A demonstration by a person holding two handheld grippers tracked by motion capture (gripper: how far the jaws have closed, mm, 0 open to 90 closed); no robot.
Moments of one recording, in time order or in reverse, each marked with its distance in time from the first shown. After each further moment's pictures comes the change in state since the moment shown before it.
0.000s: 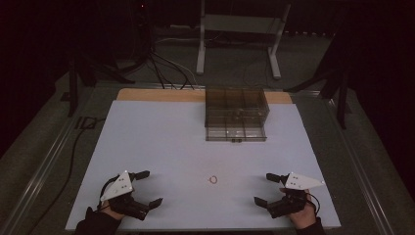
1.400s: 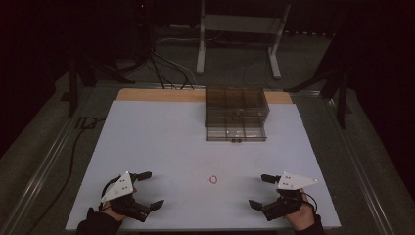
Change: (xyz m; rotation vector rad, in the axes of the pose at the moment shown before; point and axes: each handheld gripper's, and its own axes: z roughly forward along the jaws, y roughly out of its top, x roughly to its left) left arm -0.003 0.000 0.001 -0.012 -0.025 0.001; right arm 0.019 0.019 0.006 0.084 0.011 -0.045
